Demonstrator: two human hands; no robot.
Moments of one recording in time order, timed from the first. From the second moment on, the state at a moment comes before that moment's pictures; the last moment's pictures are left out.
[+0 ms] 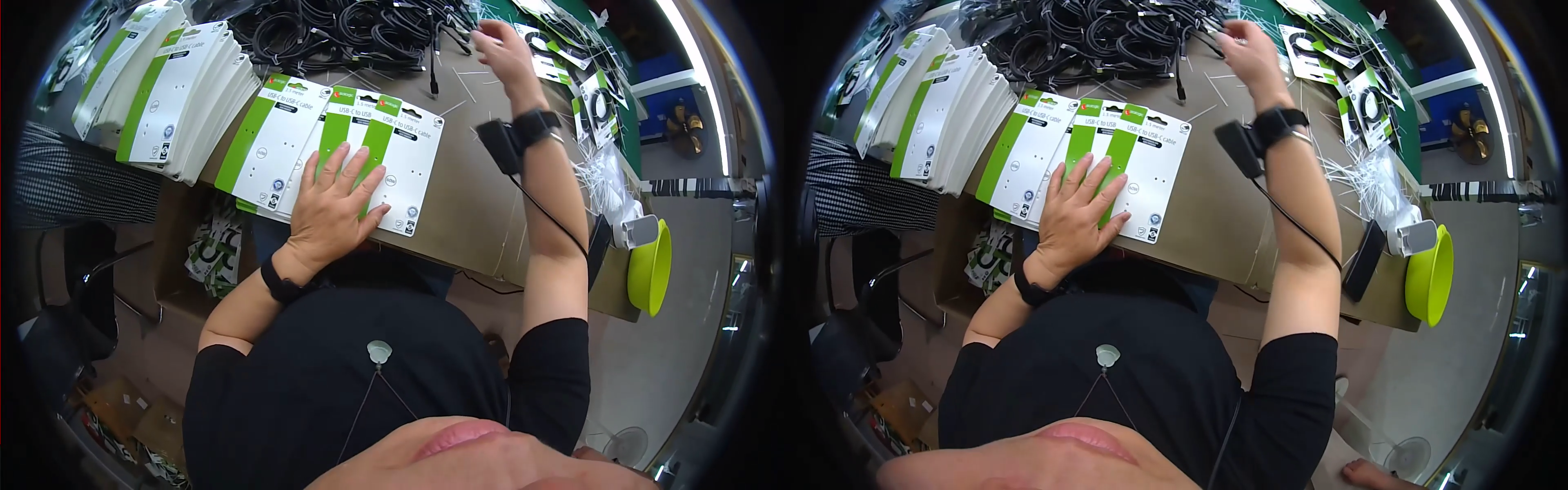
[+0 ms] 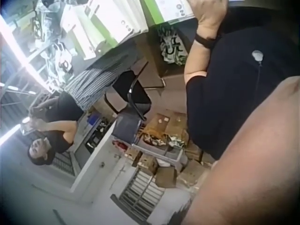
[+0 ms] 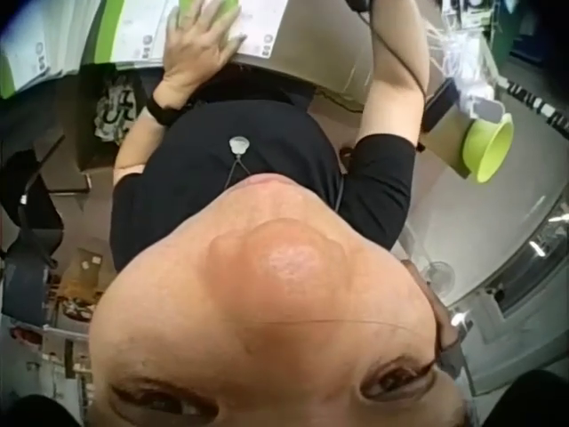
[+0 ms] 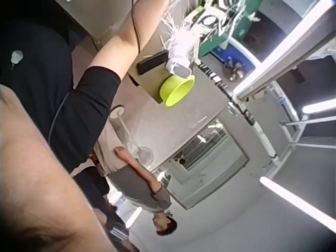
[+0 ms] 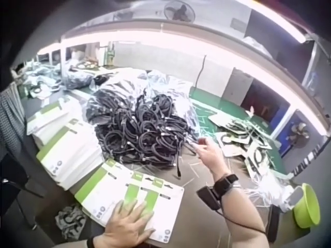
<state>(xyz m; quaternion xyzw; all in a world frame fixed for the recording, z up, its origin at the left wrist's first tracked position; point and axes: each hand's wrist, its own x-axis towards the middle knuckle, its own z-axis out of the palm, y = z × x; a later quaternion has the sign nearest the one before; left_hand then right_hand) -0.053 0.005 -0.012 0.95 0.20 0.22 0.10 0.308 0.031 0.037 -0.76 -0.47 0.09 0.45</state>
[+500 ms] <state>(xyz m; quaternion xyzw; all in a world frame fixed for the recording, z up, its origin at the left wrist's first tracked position) -0.054 0.006 -0.016 0.94 0.19 0.27 0.12 0.292 0.050 0.095 -0.69 -0.55 0.00 0.47</state>
